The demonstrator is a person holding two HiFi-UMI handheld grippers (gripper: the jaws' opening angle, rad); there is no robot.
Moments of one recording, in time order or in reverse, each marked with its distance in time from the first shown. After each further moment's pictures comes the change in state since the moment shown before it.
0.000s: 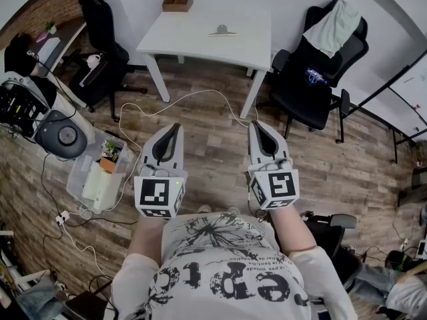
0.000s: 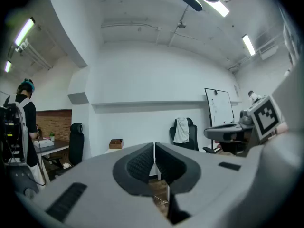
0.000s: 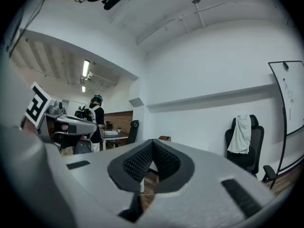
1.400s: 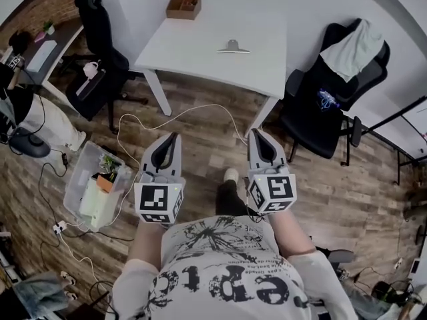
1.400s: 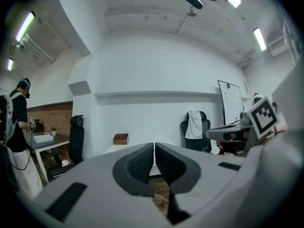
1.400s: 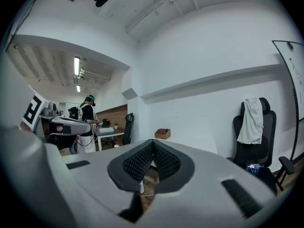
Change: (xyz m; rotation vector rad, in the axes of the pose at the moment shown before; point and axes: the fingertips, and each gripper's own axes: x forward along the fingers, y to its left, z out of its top) left arm 0.149 0.087 -0.054 -0.029 0.059 0.055; right arm 0.173 -0.060 -0.066 0.074 0.081 0.003
